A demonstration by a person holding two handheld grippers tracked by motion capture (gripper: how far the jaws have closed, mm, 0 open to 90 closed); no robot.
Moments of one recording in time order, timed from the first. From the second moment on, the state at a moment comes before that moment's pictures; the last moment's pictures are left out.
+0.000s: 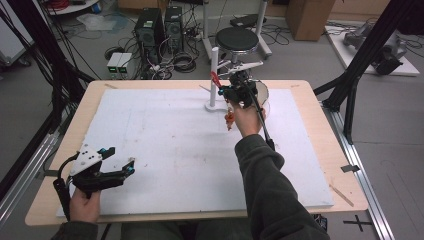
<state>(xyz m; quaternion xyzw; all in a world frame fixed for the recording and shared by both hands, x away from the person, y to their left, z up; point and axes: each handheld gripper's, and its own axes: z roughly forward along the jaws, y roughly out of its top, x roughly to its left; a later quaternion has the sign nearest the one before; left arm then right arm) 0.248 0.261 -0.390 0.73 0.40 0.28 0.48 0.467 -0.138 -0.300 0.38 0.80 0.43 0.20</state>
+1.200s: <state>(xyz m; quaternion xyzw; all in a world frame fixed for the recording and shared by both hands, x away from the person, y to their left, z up) 0.249 0.261 -0.390 0.73 0.40 0.28 0.49 0.476 -0.132 -0.321 0.40 0.80 0.39 0.19</state>
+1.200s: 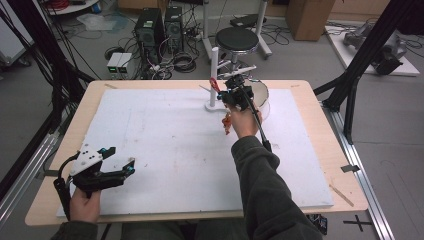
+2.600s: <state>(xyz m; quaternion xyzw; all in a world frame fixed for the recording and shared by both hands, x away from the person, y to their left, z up) 0.249 0.261 -0.390 0.73 0.40 0.28 0.49 0.490 -0.130 -0.337 0.42 0.81 0.37 0.18</state>
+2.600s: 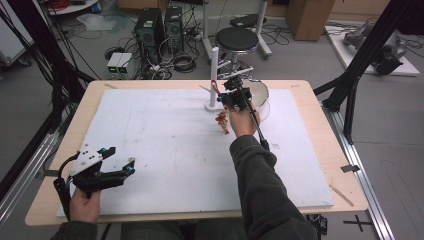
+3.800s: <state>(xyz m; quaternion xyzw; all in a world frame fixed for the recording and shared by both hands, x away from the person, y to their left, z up) 0.247 0.262 -0.389 0.73 0.40 0.28 0.49 0.496 -0.135 -0.345 0.44 0.79 0.40 0.15</state>
